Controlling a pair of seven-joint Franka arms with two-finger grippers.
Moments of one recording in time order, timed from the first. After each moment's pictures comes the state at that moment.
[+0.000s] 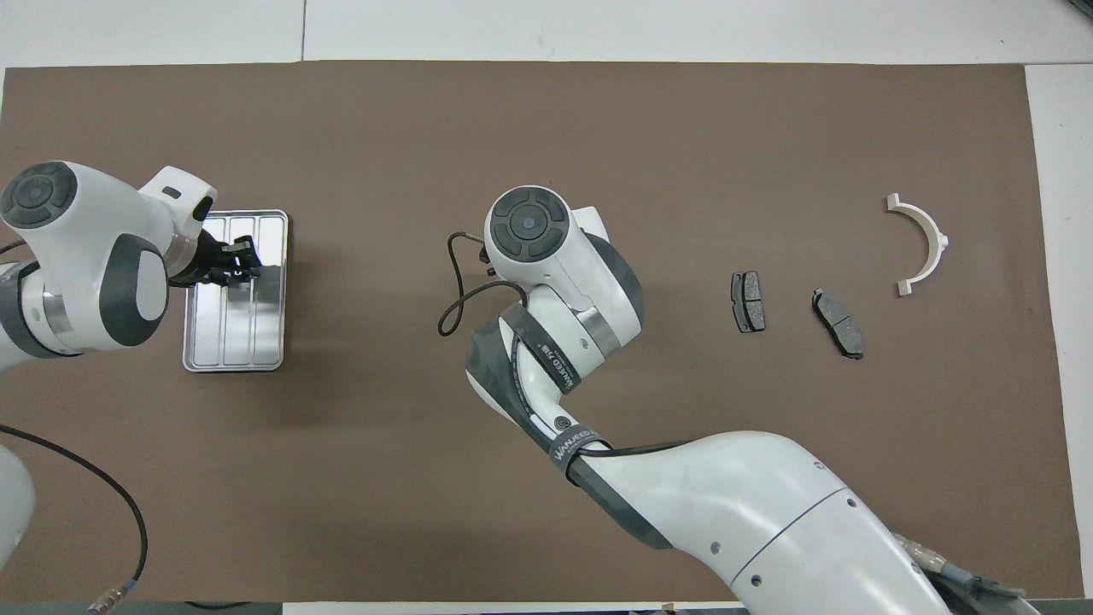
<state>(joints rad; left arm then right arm) -0.02 0.35 0.02 -1.95 -0.02 2.28 -0.21 0.58 0.66 0.03 -1.44 -0.04 2.12 1.10</state>
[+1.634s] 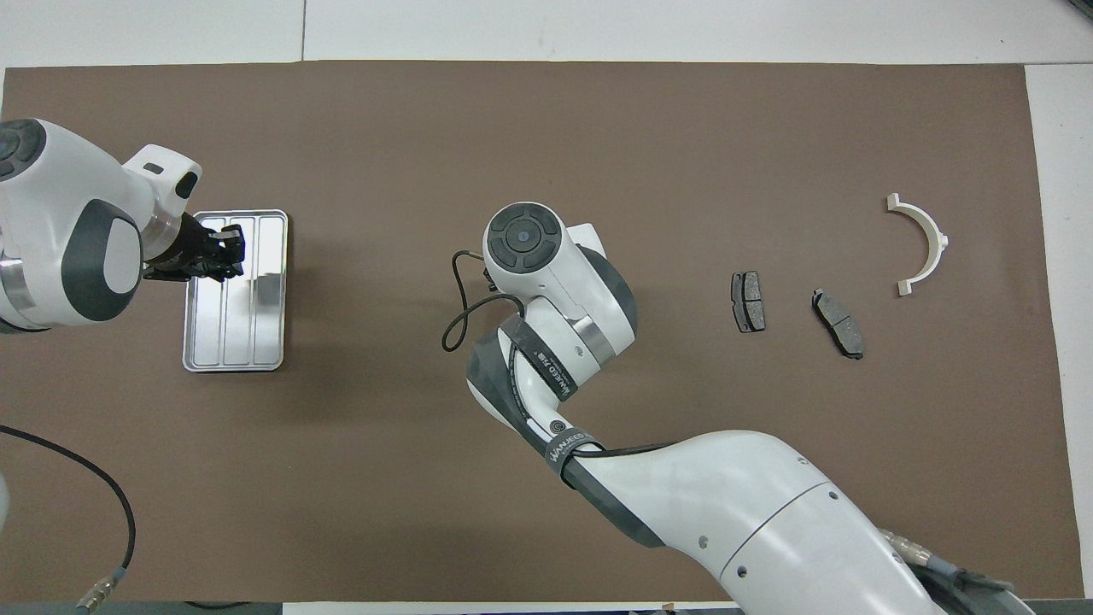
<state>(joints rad) -0.02 0.34 0.01 -1.83 -0.02 2.06 -0.29 0.58 0.67 0.04 -1.48 -0.04 2.12 1.10</state>
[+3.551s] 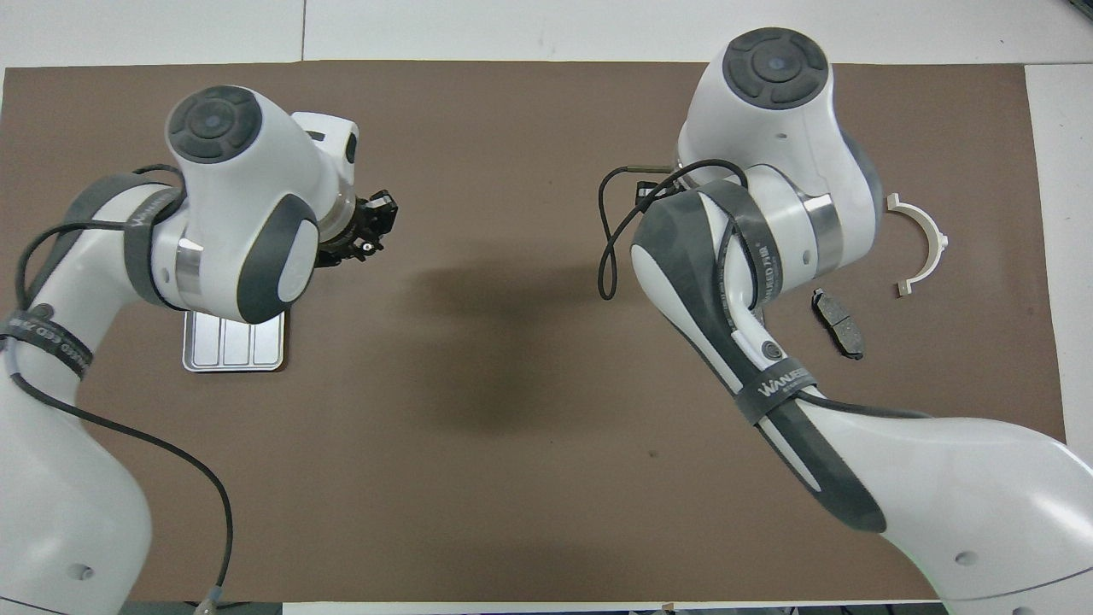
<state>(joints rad) -0.37 0.36 -0.01 -1.66 -0.03 2.00 -0.88 0.30 0.45 0.03 -1.40 -0.04 1.80 0.47</state>
